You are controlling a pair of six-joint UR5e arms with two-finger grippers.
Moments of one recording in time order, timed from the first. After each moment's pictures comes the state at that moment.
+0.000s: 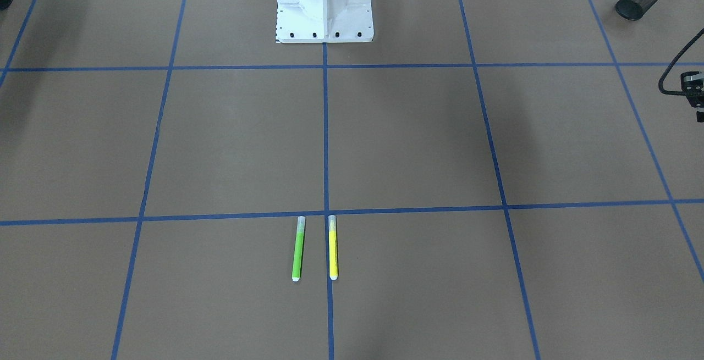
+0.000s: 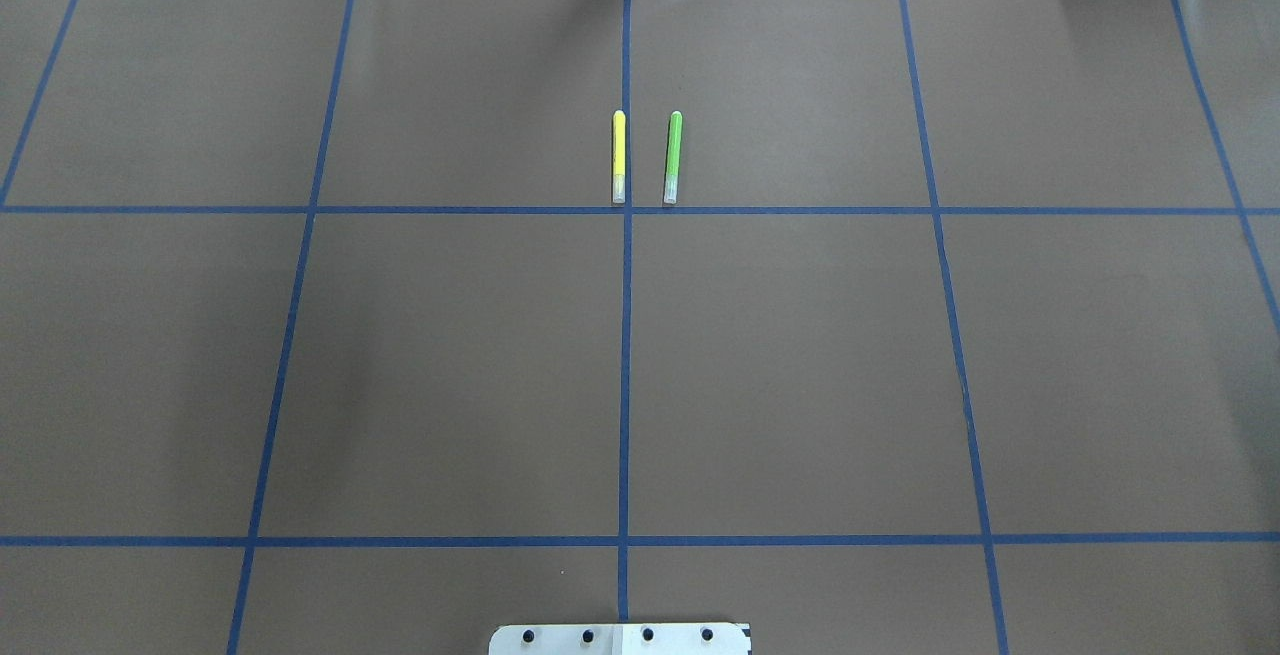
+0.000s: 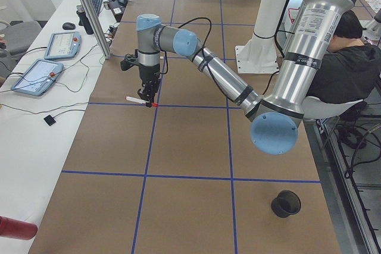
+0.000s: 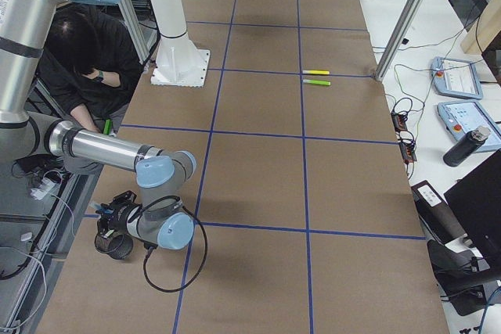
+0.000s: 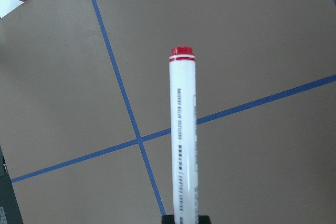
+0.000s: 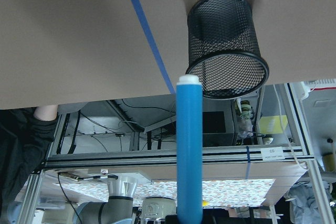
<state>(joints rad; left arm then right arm) -1.29 -1.87 -1.98 -1.11 -1.98 -0.03 1.63 -2.01 1.78 -2.79 2.10 -0.69</state>
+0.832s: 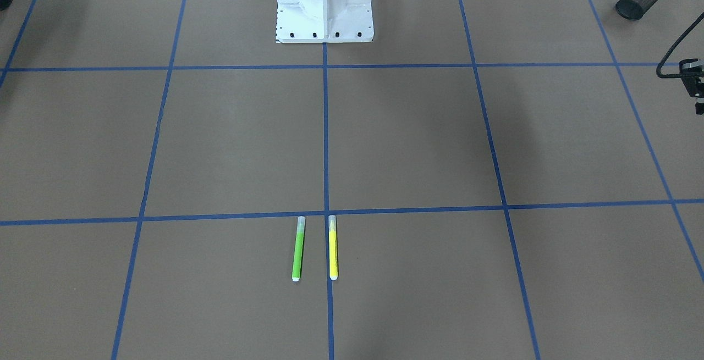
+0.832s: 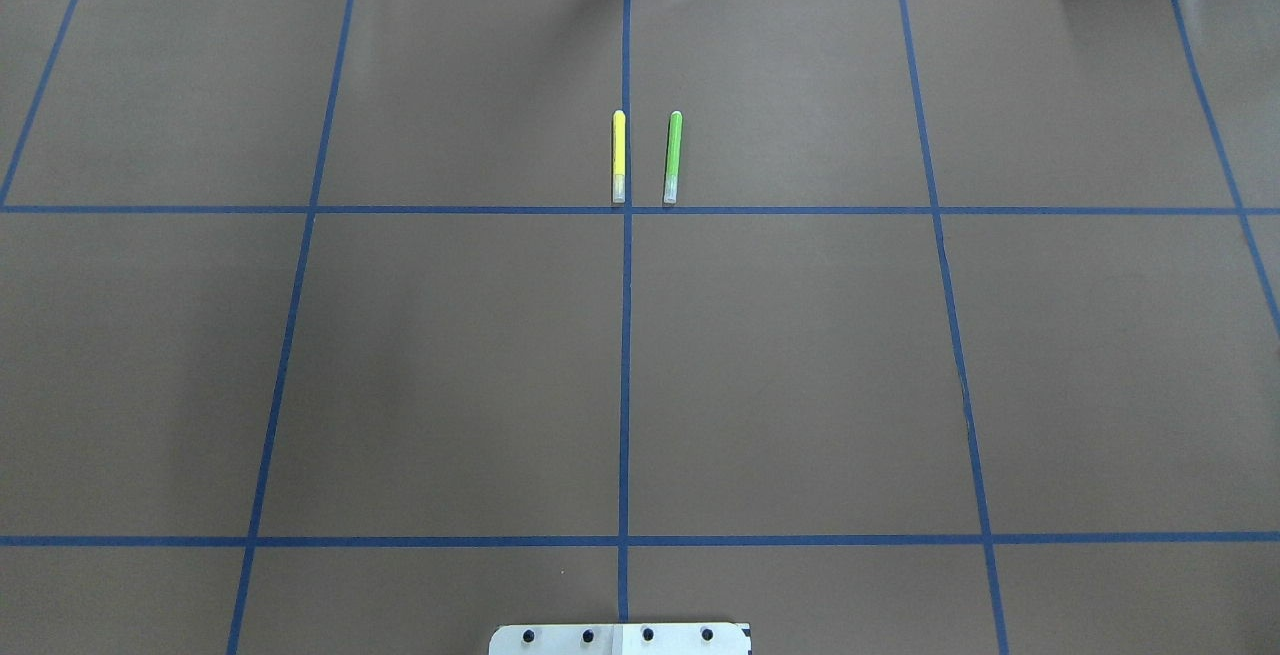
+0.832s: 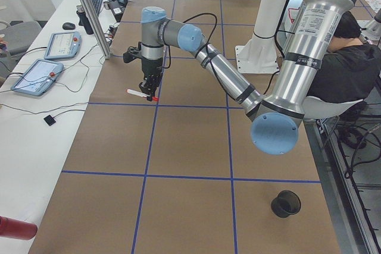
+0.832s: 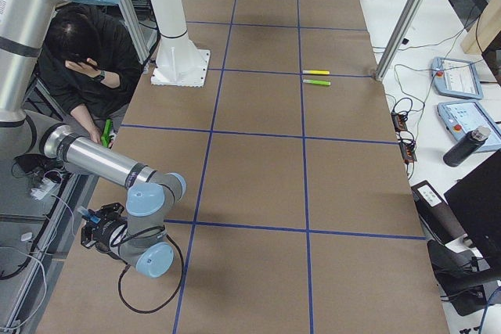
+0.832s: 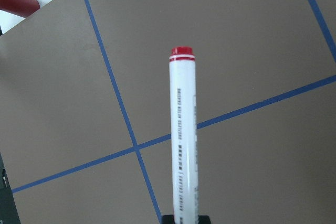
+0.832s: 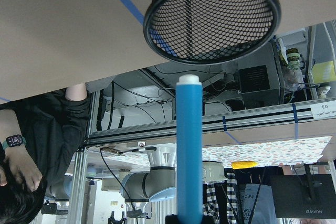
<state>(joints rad) -1.29 -1.87 -2.03 -1.11 -1.99 -0.03 1.63 -2.02 1.64 -2.78 2.13 -0.69</state>
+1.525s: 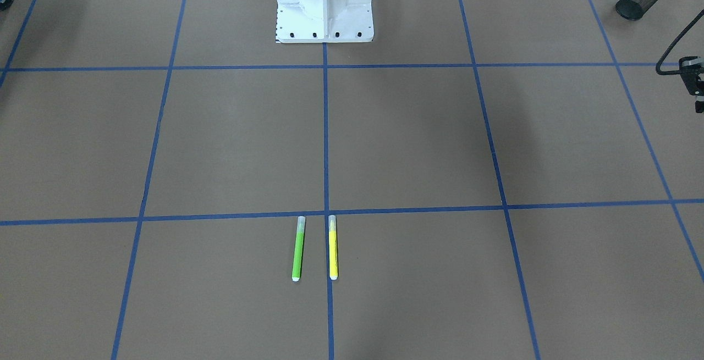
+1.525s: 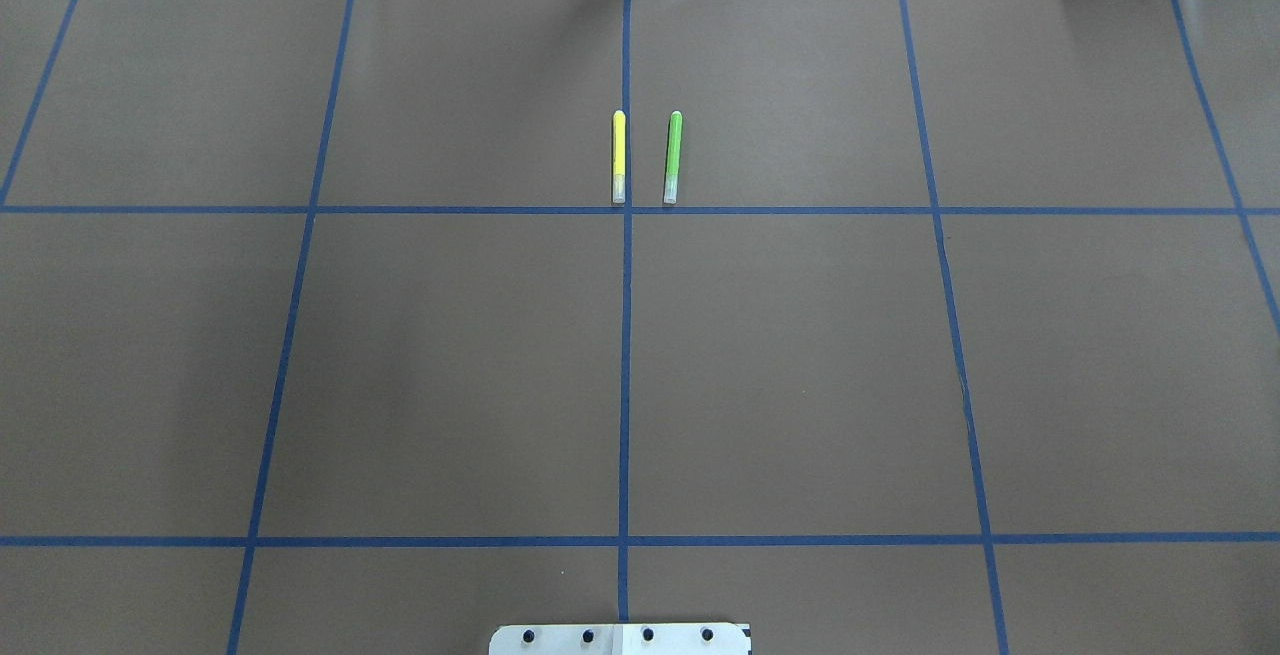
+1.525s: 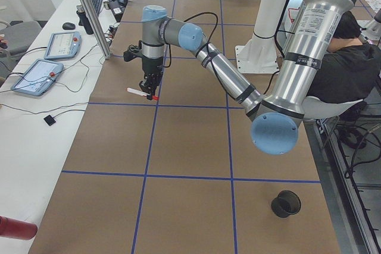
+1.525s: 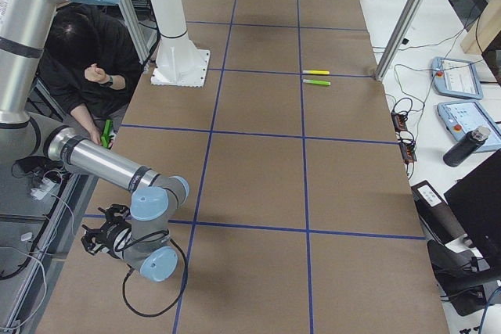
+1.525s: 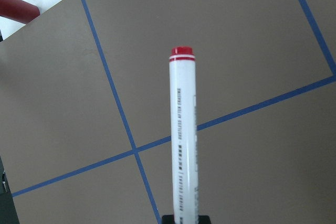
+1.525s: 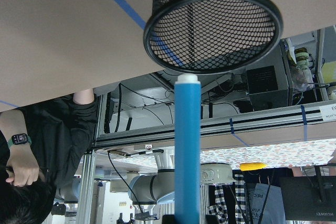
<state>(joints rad) -1.29 -1.87 -2.04 -1.11 -1.99 -0.03 1.63 -1.99 1.61 -2.75 2.13 -0.68</state>
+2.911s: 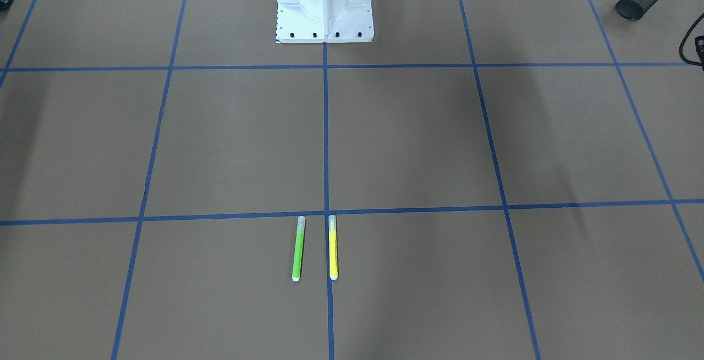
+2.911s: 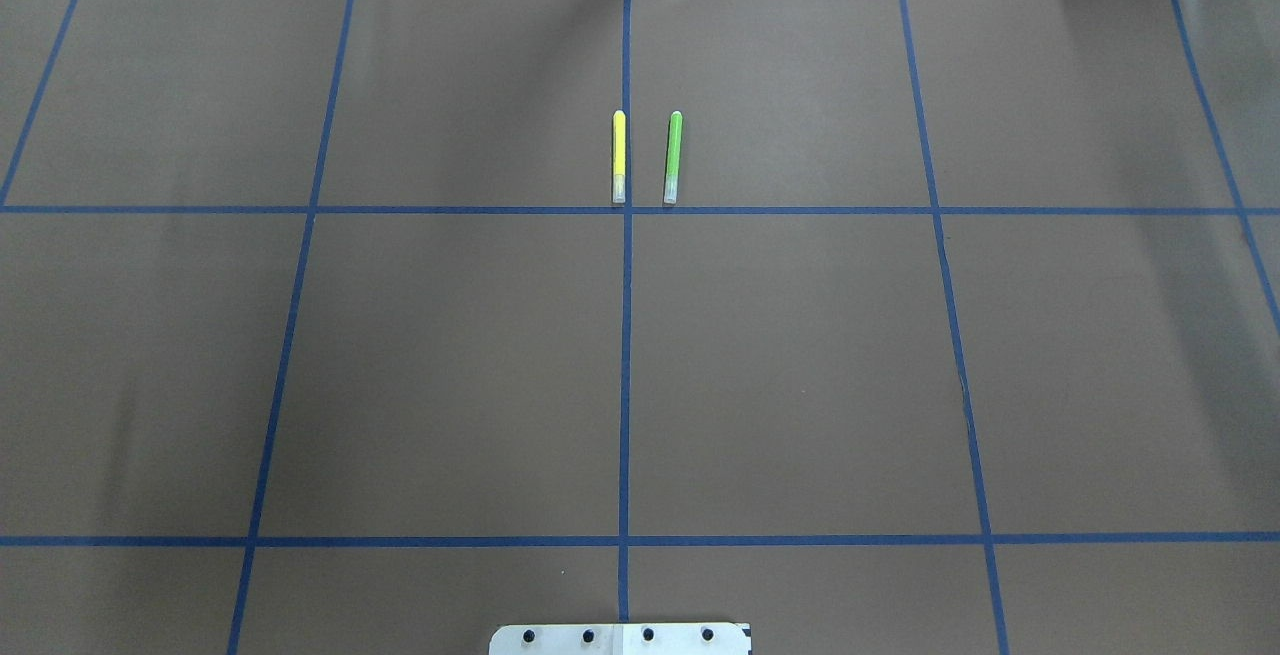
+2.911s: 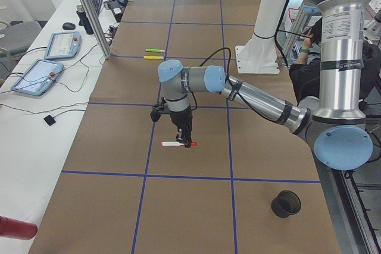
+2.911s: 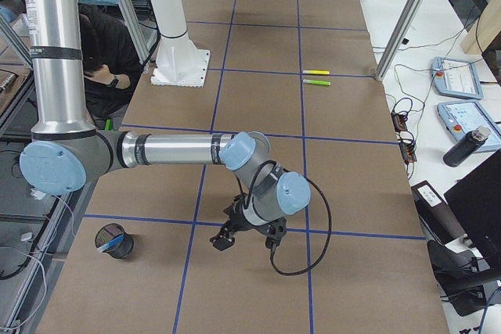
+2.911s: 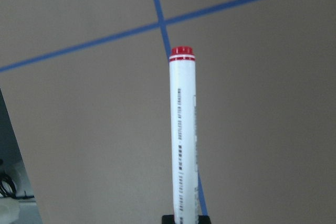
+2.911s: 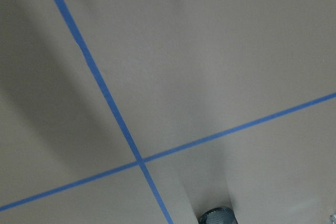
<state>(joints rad) -1.38 -1.46 -2.03 -1.09 -2.09 0.05 1.63 -1.47 1.65 -2.37 2.20 -0.14</state>
